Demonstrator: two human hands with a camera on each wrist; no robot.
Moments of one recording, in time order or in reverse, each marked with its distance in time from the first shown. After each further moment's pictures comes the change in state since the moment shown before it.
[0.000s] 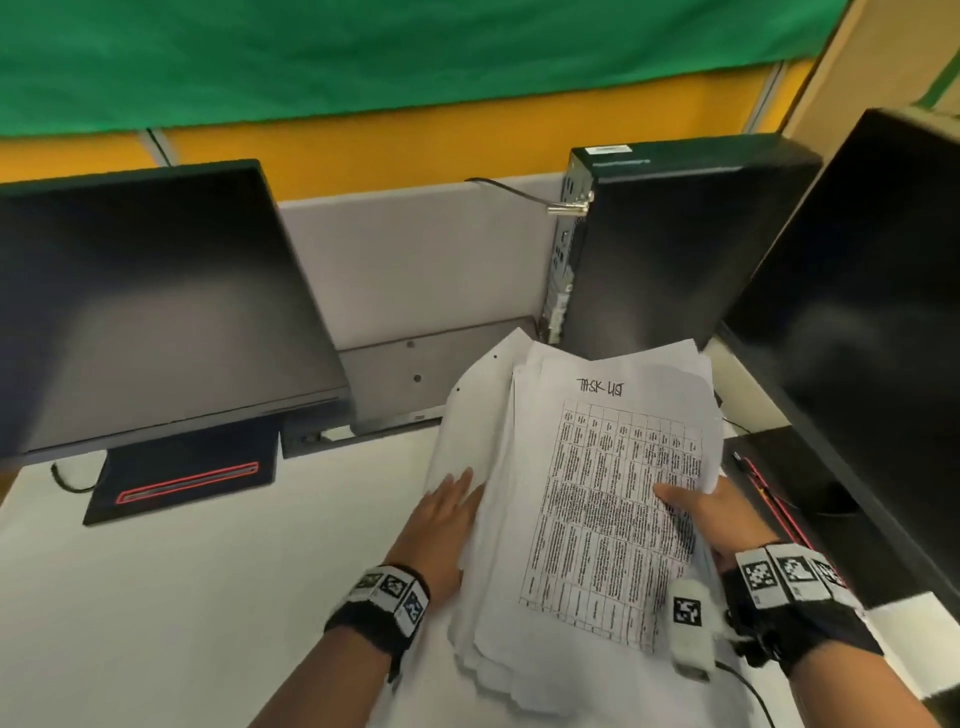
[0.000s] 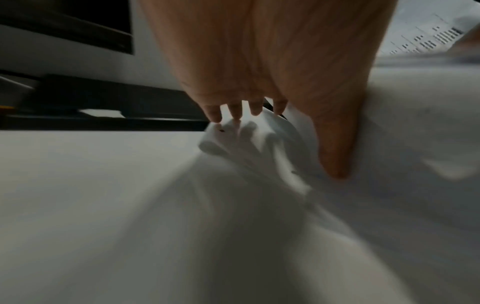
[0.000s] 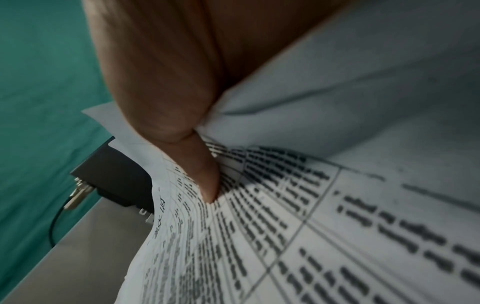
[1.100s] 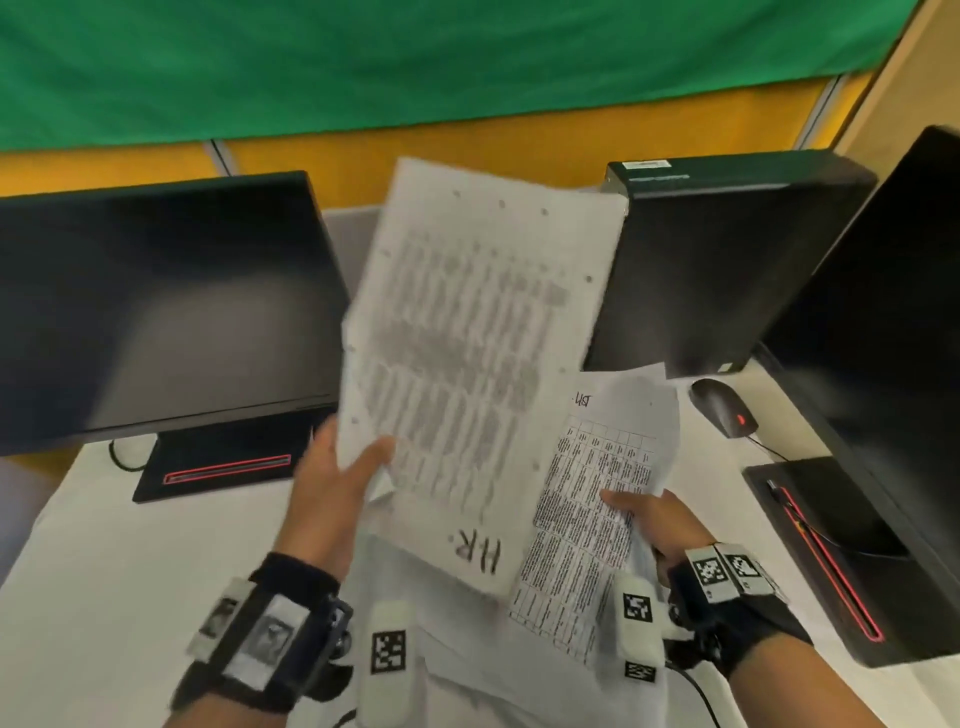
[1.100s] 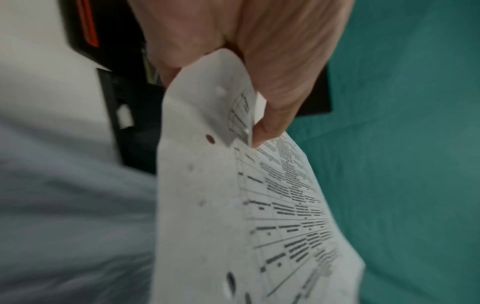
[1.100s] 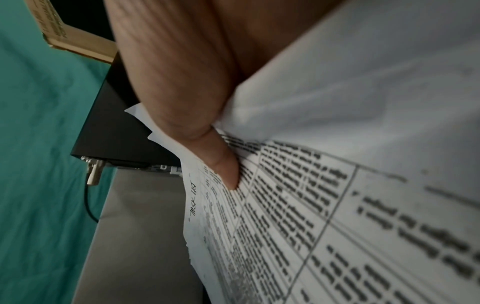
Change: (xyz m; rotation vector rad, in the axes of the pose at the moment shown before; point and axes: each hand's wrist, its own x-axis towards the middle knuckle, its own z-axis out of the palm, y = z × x) left_hand -0.080 0.021 -0.148 -1.436 0.717 -0.388; right_hand 0.014 -0.021 0.060 0.136 -0.181 0.147
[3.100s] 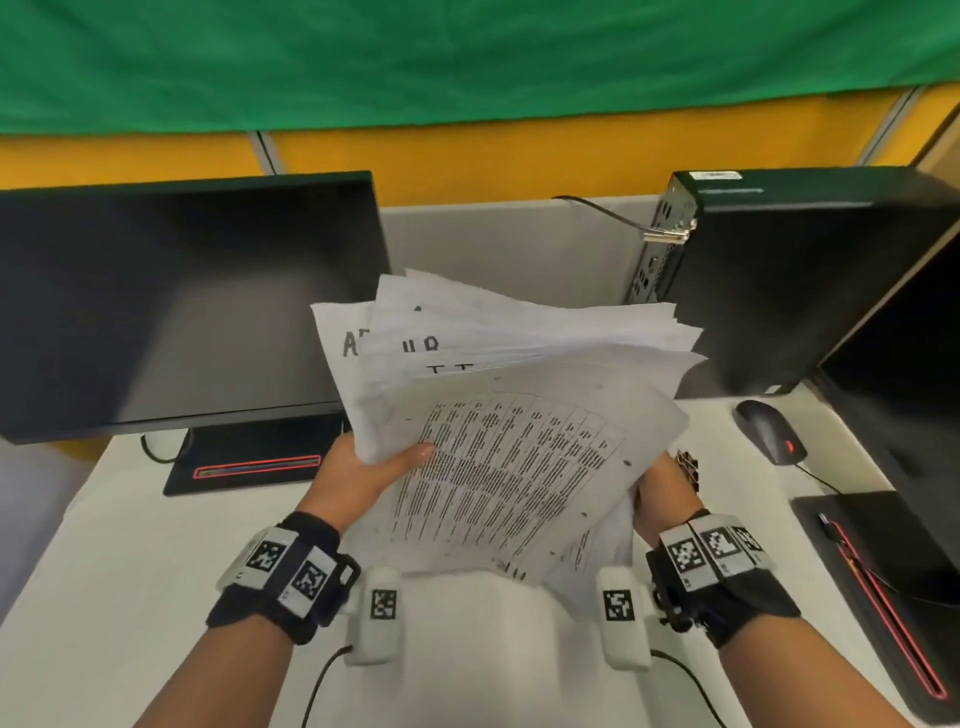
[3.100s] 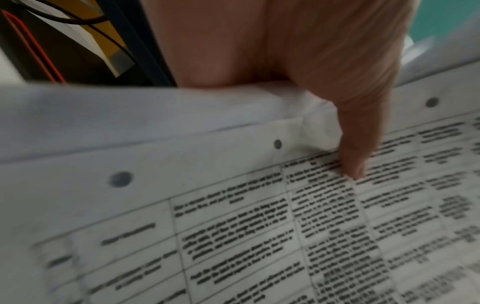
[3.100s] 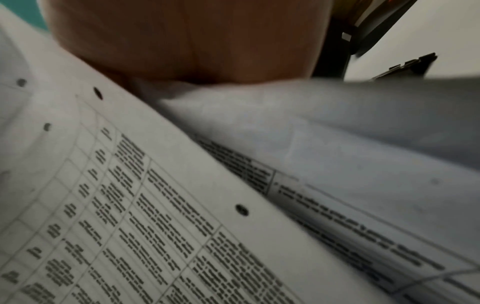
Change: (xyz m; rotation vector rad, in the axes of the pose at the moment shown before) left_hand 0.066 -0.015 -0.042 0.257 -0.227 0.082; right_hand -0.009 -0.067 0.061 0.344 -0.208 -0.367
